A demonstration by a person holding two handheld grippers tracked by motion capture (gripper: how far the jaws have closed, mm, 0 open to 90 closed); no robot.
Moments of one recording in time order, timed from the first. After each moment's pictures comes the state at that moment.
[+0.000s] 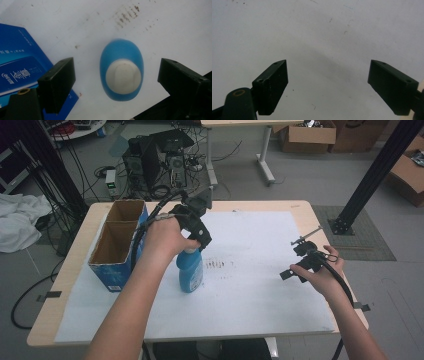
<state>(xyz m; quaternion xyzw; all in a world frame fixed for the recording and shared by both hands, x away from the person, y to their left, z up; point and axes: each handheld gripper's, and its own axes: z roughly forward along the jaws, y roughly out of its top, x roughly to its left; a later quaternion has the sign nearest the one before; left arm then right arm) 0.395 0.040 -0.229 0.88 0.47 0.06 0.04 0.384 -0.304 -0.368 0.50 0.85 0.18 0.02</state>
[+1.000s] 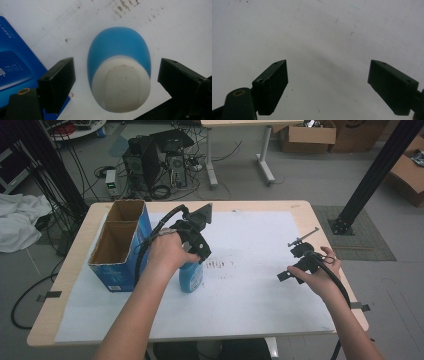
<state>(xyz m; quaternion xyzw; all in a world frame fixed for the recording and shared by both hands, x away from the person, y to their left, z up) 0.390 0.038 -0.269 0.88 0.47 0.05 0.03 0.382 -0.297 -0.372 0.49 0.85 0.19 0.02</state>
